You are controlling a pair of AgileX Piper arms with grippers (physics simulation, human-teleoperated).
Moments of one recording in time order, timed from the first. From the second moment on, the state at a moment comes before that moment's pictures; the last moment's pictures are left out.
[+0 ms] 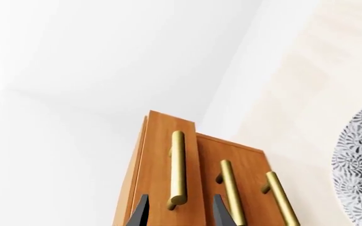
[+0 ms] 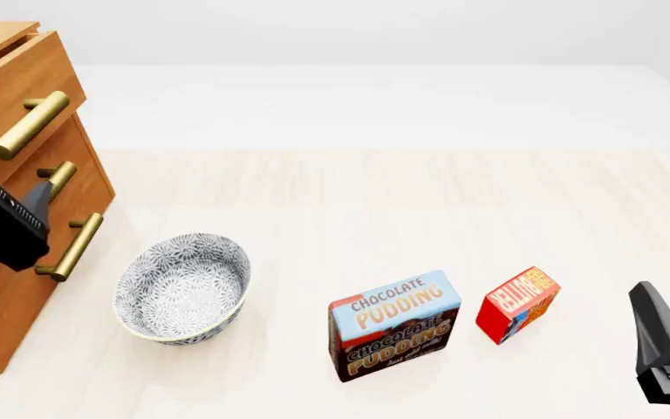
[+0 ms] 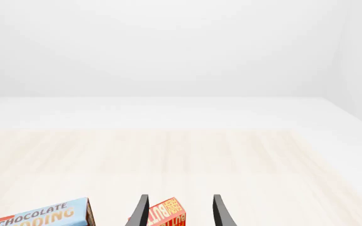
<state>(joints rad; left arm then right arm) 0.07 0.88 -0.39 -0.36 1.22 0.00 0.00 0.00 0.00 0.00</state>
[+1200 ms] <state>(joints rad) 0.12 1.00 -0.41 -0.44 1.21 0.00 0.00 0.00 0.00 0.00</state>
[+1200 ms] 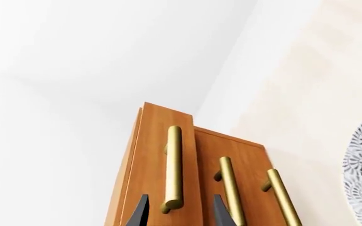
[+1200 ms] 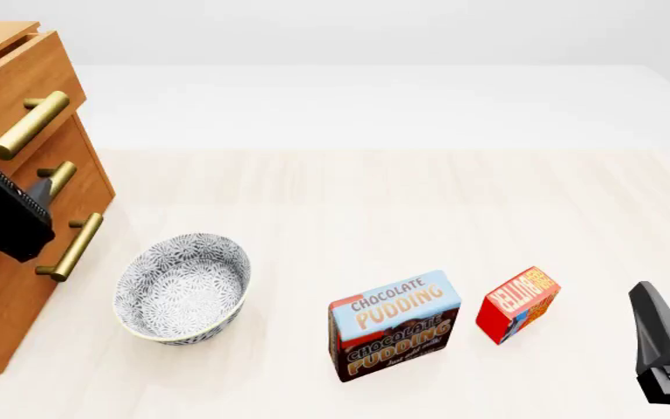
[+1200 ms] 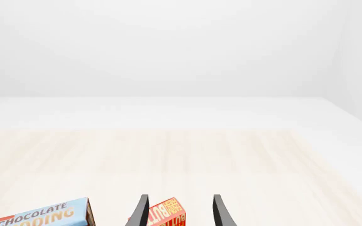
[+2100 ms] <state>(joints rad) 0.14 1.02 -0.43 -0.45 1.19 0.00 0.00 0.00 0.00 0.00</state>
